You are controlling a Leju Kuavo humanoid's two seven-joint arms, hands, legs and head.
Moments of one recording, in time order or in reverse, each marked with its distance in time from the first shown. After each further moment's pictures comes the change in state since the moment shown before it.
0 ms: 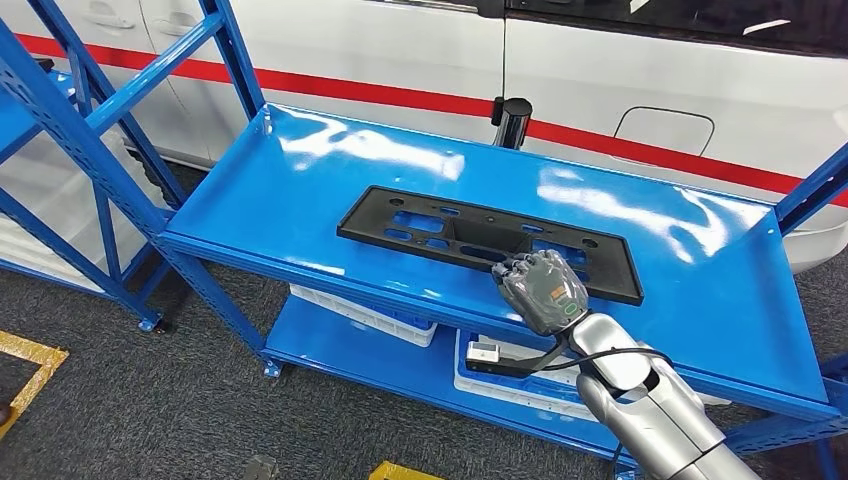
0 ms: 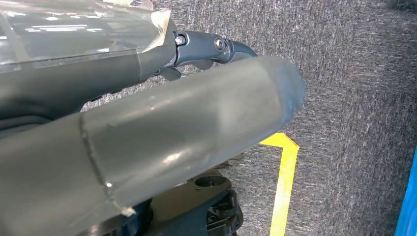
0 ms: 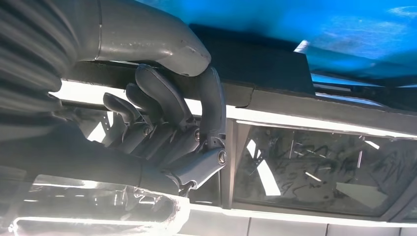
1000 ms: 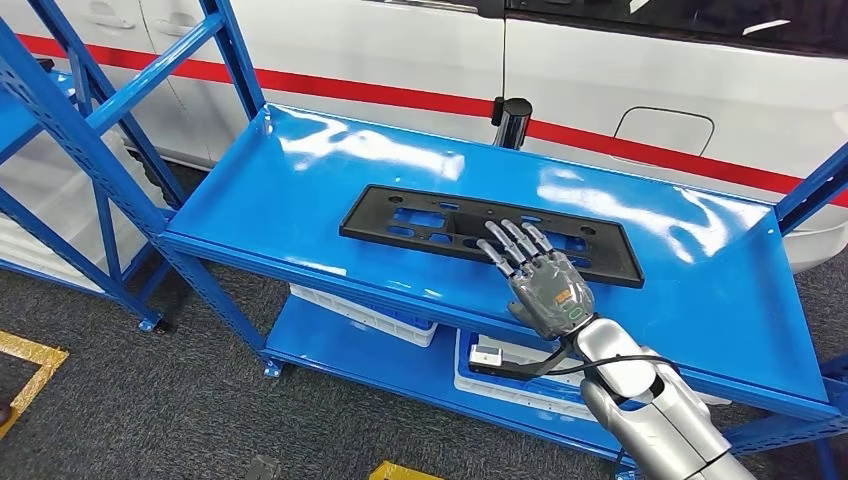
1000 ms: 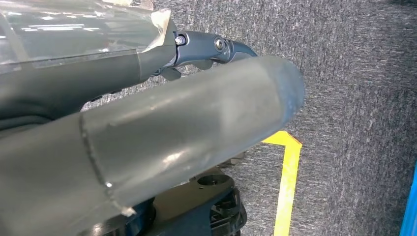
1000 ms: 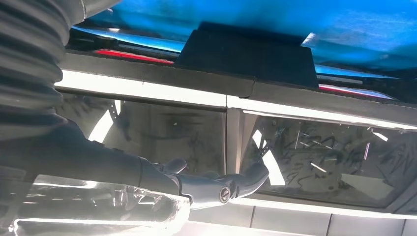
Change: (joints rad) left arm 0.000 0.000 0.000 0.000 -0.020 -0.009 0.010; right arm 0.035 -0.006 -0.036 -0.044 0.065 -0.014 0.019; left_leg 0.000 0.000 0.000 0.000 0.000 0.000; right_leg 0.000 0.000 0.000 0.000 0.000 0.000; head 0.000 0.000
